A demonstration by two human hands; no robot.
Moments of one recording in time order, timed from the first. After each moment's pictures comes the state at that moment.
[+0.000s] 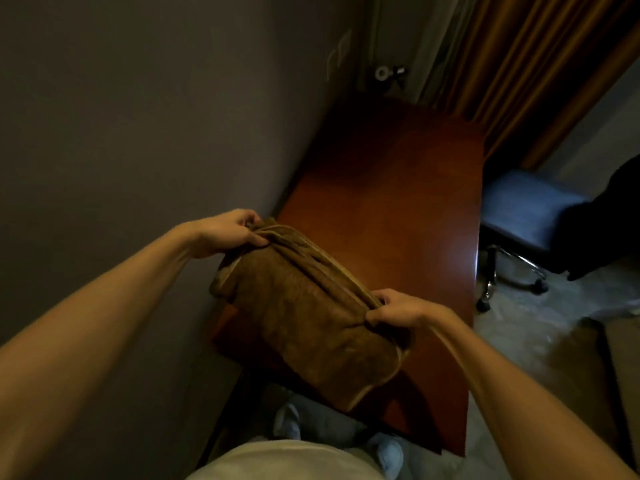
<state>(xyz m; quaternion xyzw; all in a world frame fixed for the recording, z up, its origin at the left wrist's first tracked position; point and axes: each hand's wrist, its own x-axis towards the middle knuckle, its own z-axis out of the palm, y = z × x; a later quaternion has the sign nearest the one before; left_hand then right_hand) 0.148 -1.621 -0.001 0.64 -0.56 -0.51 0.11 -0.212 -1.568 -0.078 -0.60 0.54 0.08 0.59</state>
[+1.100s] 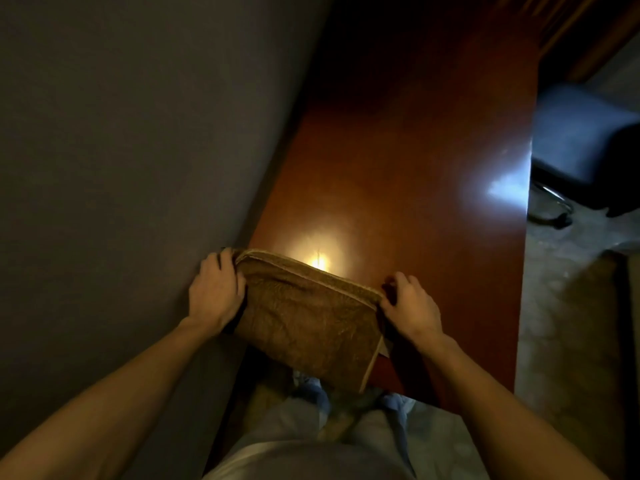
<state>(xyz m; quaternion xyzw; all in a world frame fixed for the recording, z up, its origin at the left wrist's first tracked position) 0.196 -1.555 -0.210 0.74 -0.65 -0.15 0.00 -0.160 -1.539 -0.201 -0.63 0.73 0.01 0.27</state>
